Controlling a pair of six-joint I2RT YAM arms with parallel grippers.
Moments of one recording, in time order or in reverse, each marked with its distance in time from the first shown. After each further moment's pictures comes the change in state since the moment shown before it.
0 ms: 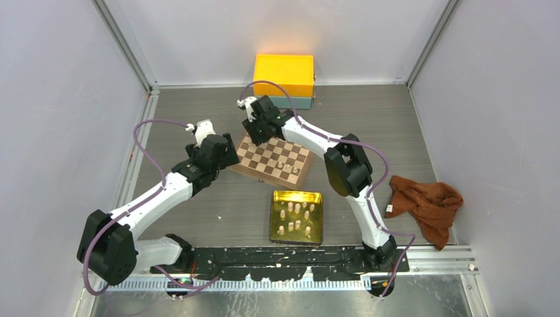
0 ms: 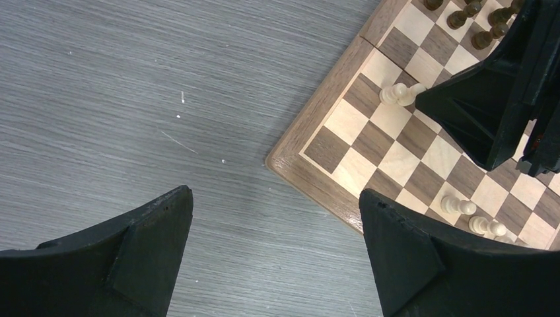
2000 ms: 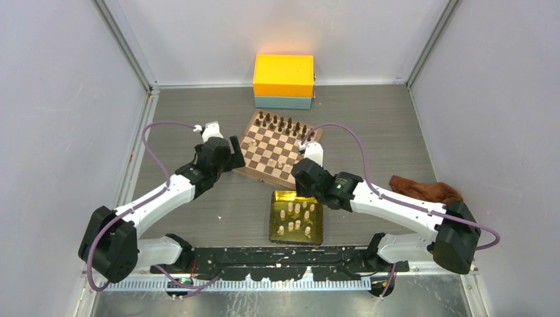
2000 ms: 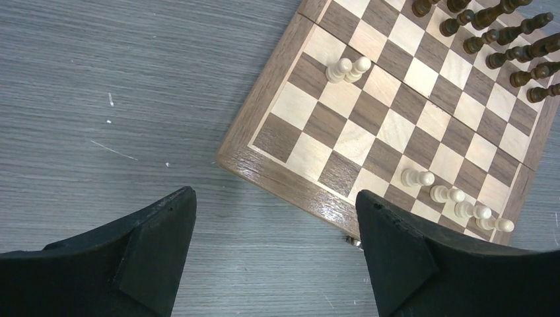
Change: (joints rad) left arm -0.011 0.023 -0.059 0.148 0.143 0.040; right arm 0.256 -1.033 -1.028 -0.053 0.507 0.610
